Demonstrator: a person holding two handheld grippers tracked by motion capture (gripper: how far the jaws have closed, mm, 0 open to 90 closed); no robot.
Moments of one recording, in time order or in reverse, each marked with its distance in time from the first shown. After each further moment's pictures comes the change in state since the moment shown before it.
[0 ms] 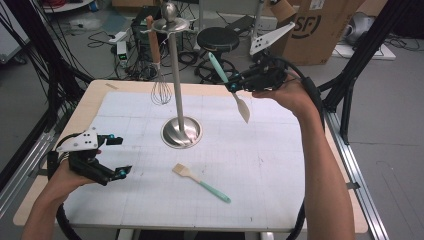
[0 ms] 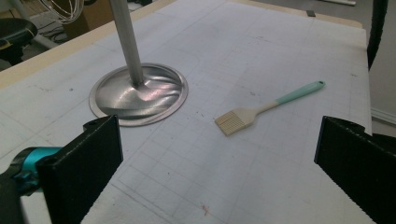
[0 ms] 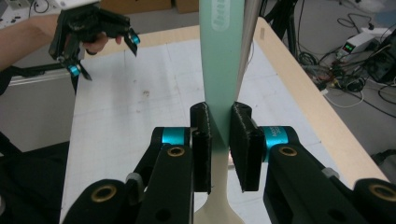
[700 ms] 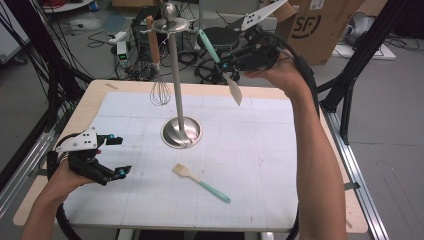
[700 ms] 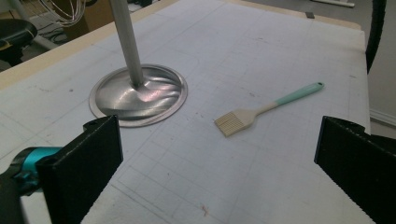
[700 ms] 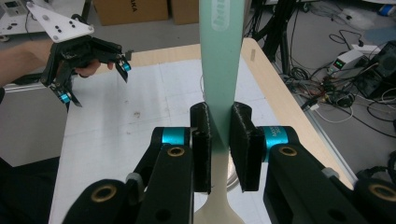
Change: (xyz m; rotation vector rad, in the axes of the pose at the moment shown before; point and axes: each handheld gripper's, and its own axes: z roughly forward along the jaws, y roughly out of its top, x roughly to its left) left arm 0.000 0.000 -0.002 -0.008 0.001 -0.003; right arm -0.016 0.042 0.002 -0.024 -0.012 -0.030
